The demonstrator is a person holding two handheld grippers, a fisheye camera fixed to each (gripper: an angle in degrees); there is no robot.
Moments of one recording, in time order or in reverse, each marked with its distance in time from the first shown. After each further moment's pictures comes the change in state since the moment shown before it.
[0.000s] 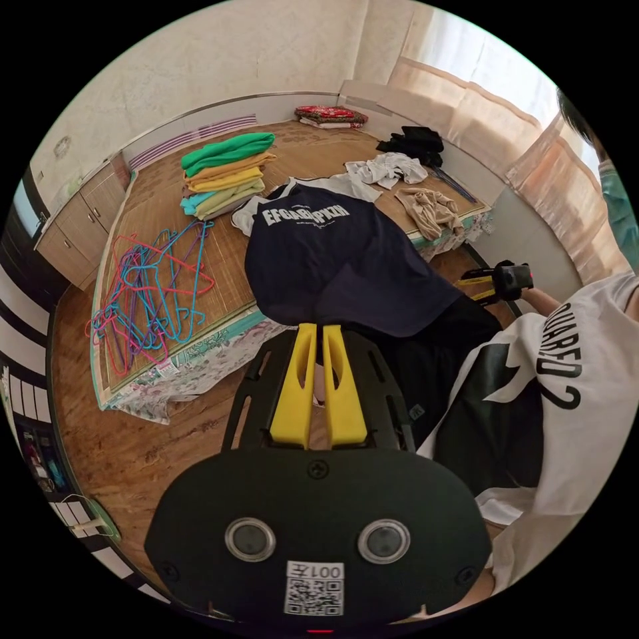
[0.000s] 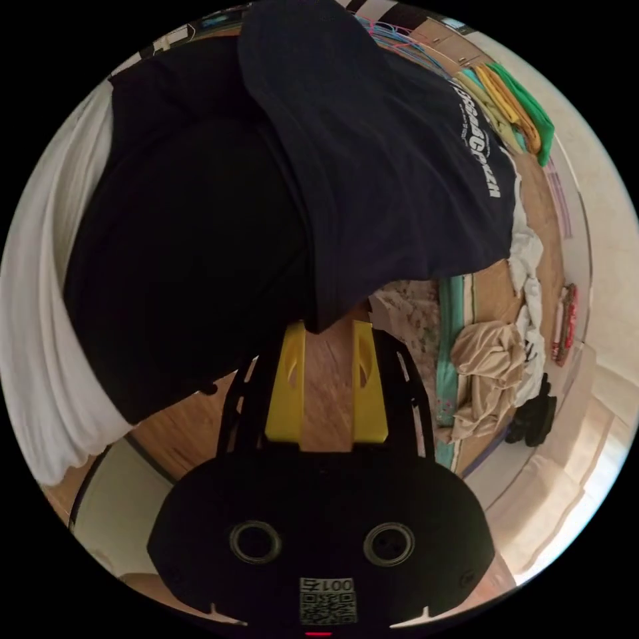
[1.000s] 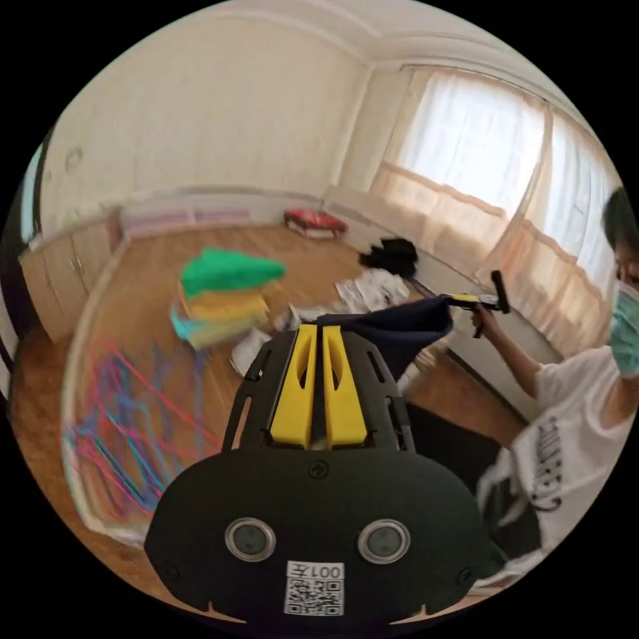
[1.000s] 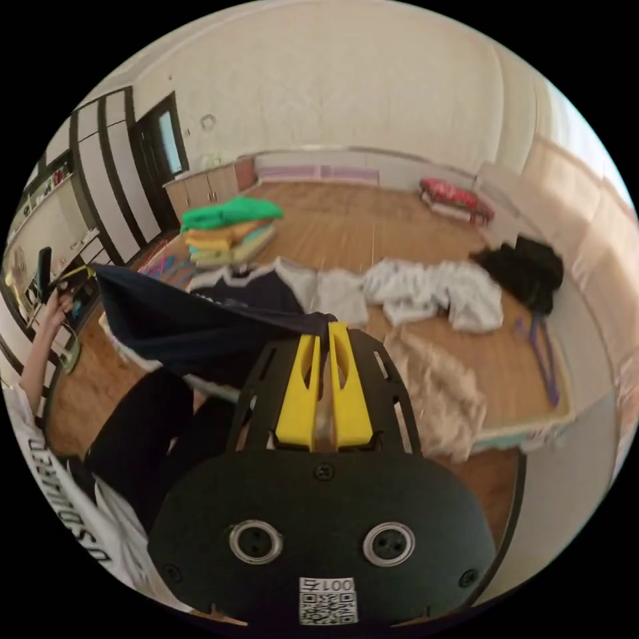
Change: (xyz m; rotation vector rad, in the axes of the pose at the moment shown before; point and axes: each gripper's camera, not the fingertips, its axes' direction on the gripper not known) left arm -0.102 -0.105 -0.012 0.526 0.093 0.020; right arm 0.233 0.193 -0.058 0.656 -0.022 0.965
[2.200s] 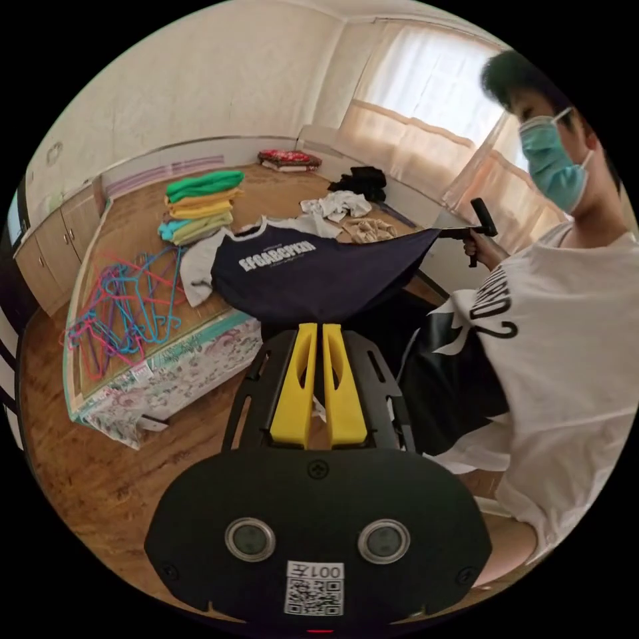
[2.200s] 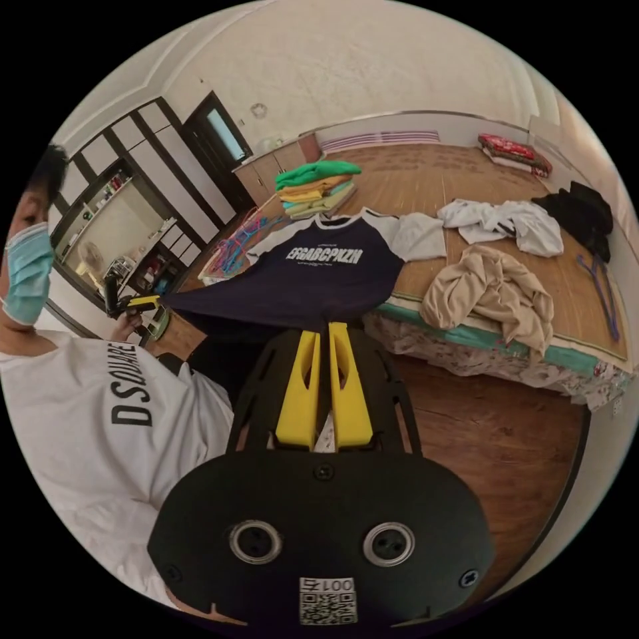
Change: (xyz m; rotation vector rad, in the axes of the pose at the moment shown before) left arm 0.117 0.147 -0.009 -0.298 0.121 0.043; right arm 0.065 0.157 -0.048 -0.168 -0.413 0.021
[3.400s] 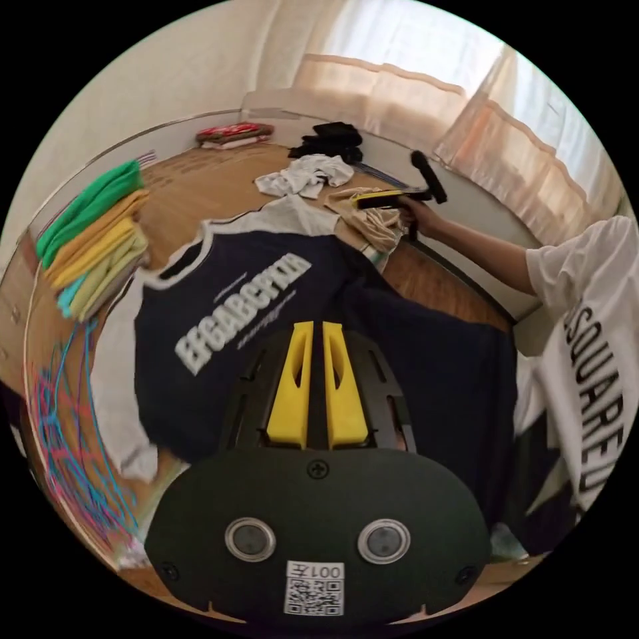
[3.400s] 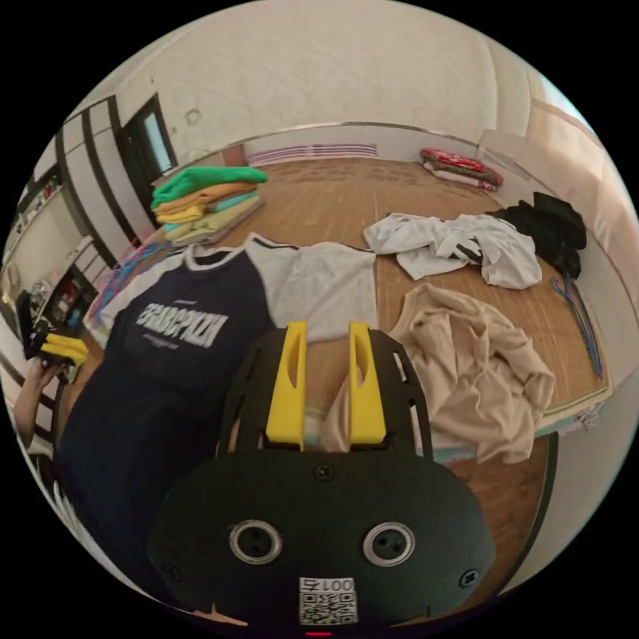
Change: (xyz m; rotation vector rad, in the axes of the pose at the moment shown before) left arm 0.028 -0.379 0.428 -0.155 0.092 0.211; right arm 0.180 -0.205 0.253 0.080 0.352 0.081
